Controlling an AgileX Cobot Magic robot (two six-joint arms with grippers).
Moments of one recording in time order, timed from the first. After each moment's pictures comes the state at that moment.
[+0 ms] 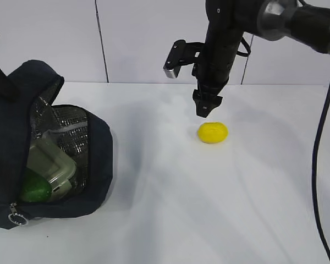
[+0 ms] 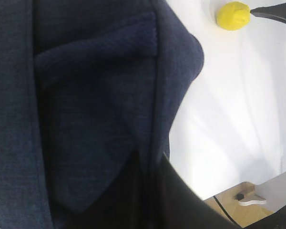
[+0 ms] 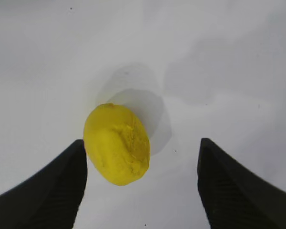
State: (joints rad) left arm 0.00 1.52 -1.23 -0.64 1.14 0.28; right arm 0.37 2.37 -2.22 -0.03 1.24 -0.93
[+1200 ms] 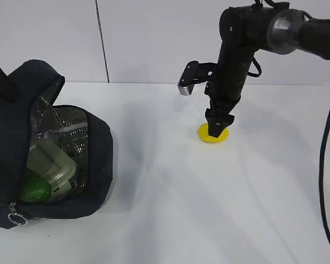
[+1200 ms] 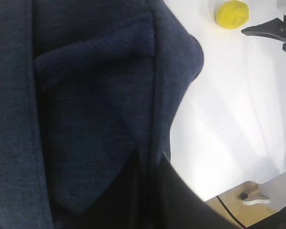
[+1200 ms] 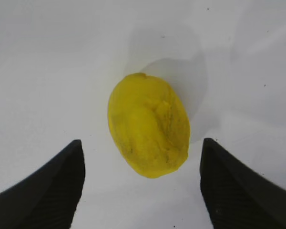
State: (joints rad) left arm 0.00 1.52 -1.23 -0.64 1.14 0.30; right arm 0.31 2.38 -2.10 0.04 1.23 -0.97
